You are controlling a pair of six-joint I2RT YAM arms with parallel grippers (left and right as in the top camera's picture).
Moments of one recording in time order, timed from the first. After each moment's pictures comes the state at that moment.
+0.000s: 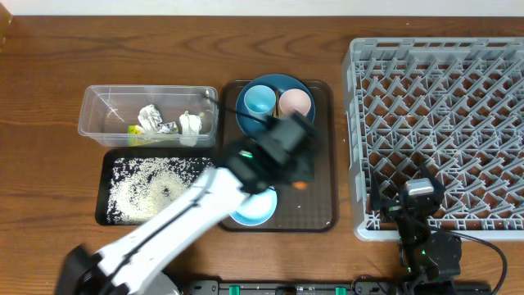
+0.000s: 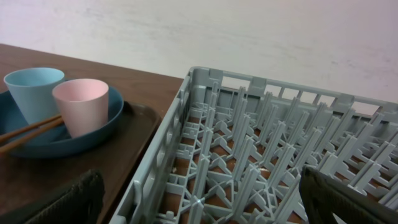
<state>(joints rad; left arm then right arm) -0.74 1.46 1.25 -0.85 0.10 -0.91 0.14 0.02 0.01 -0.07 0.00 -0.11</state>
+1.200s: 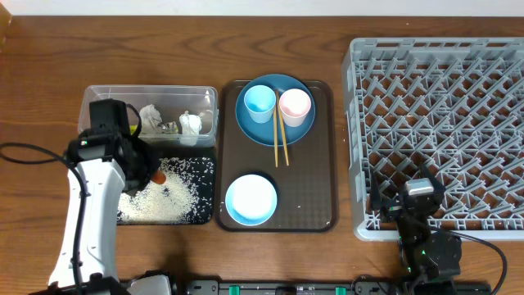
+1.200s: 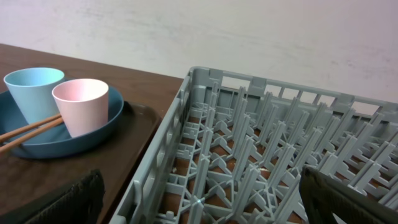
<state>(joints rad) 0.19 1.36 1.01 -1.01 0.02 -0.85 0.14 0.02 0.01 -0.07 0.00 -0.11</state>
